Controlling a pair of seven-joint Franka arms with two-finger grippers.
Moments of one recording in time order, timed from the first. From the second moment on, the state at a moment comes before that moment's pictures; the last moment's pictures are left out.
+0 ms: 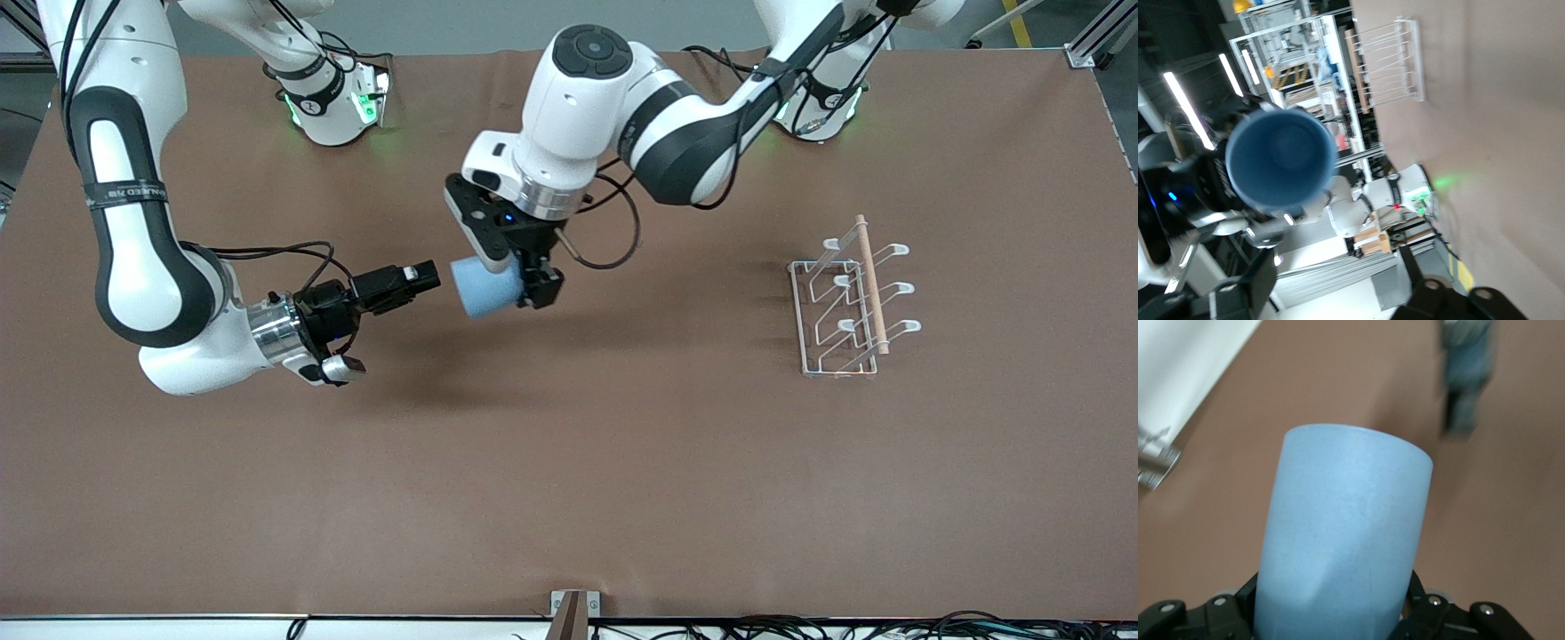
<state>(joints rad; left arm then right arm) -0.52 0.57 -0.40 -1.23 0.23 2.05 0.17 0.12 0.51 -0.01 -1.67 1.29 1.40 -0.38</state>
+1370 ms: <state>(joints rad) -0.28 0.52 -0.41 -1.53 1.13 1.28 0.80 -0.04 0.21 -0.12 -1.46 0.17 1.70 -0.34</state>
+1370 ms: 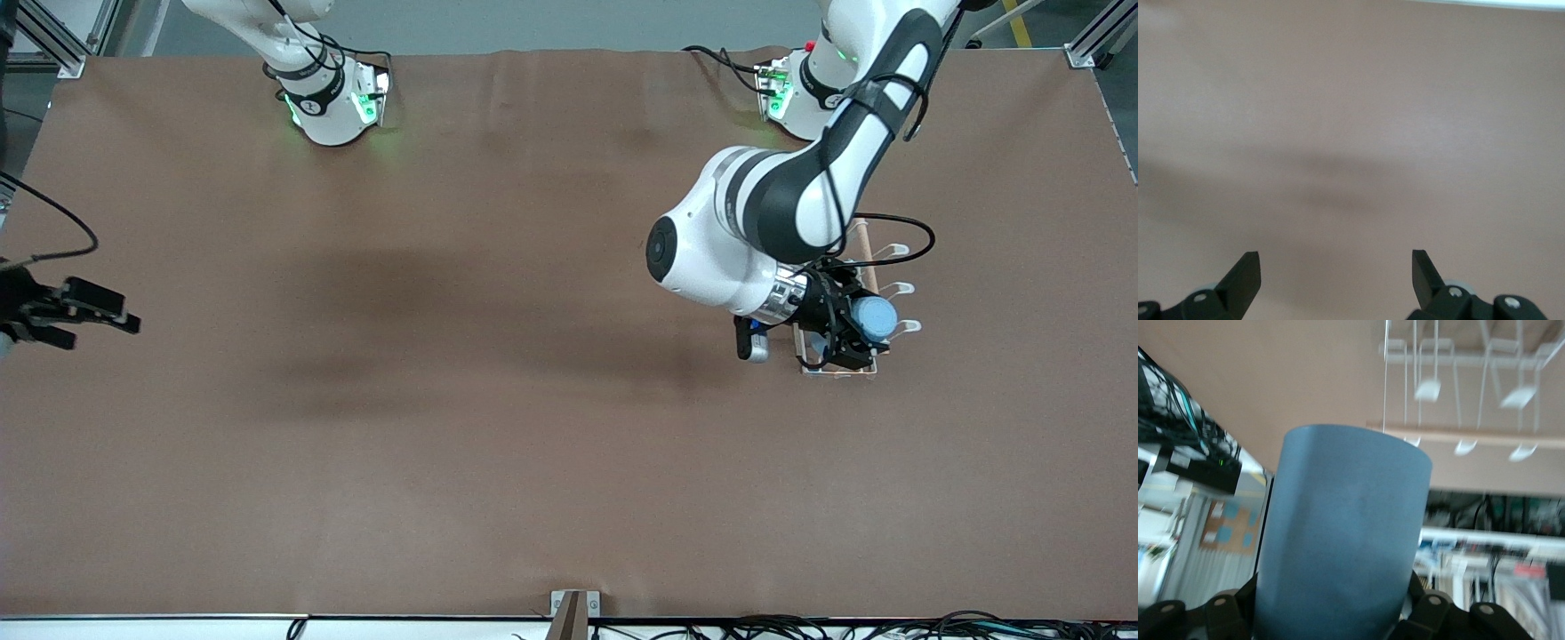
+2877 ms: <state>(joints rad) -0.28 0.61 -0.40 -1.81 1.18 1.27 0.29 0.02 -0.09 -0.12 -1.66 0.04 1.64 0.03</state>
